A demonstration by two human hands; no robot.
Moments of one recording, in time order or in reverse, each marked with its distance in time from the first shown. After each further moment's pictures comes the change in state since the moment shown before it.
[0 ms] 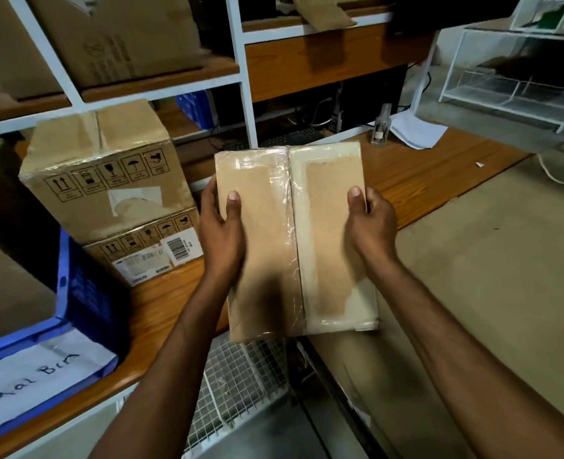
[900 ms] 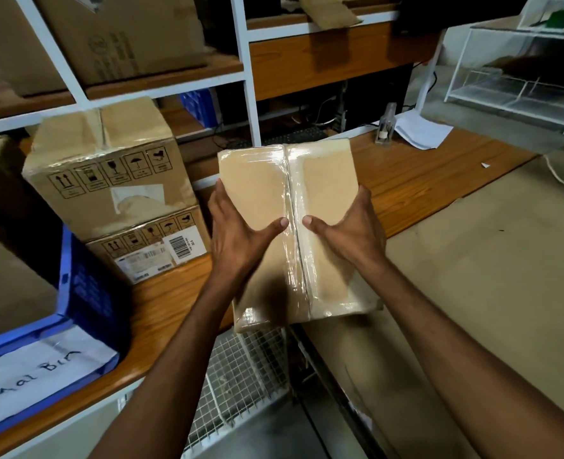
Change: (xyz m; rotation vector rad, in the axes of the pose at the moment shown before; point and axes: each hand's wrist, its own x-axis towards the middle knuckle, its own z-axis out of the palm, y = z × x) left_hand -0.007 -0.003 0.000 0.487 -0.185 0.057; right_hand 0.005 0.007 0.012 -0.408 -0.230 -0.003
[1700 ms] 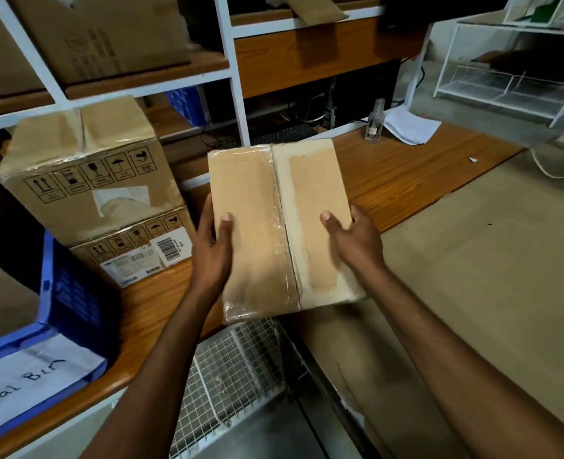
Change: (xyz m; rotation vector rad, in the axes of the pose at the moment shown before) left_hand -0.006 -0.031 0.007 -0.439 -0.002 -0.096; right_hand -0.006 0.026 0.002 0.259 0.070 0.098
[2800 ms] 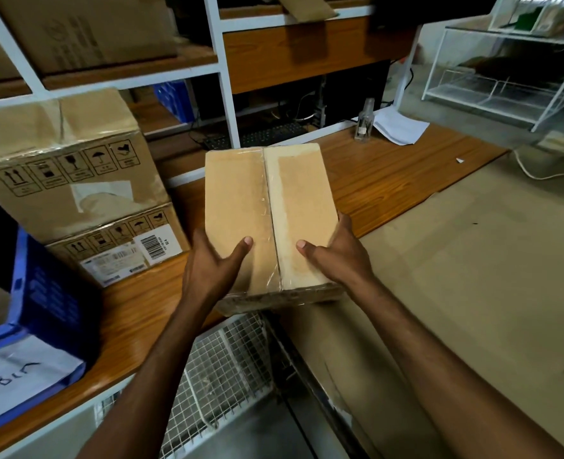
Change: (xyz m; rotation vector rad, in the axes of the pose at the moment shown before) left_hand -0.014 -0.020 0.006 0.286 -0.022 -0.076; right_hand -0.017 0.010 -0.004 -0.176 -0.152 0.061
